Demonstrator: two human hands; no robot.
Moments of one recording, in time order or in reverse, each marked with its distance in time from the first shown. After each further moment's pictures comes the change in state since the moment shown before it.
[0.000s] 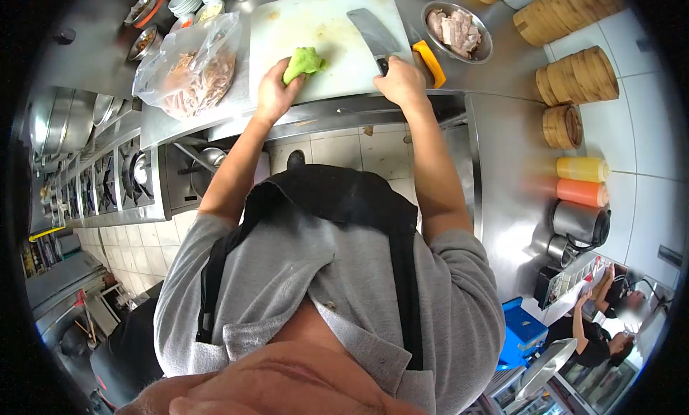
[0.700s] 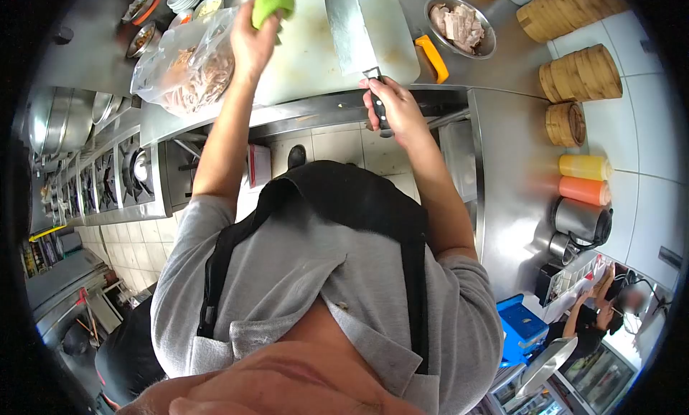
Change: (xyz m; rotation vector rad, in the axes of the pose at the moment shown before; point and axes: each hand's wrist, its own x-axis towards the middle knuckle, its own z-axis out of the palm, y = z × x) left_hand 0.083 0.043 -0.050 -0.320 0.378 -0.021; right_hand -0.088 -0.035 -0.016 1.480 -0.263 0.121
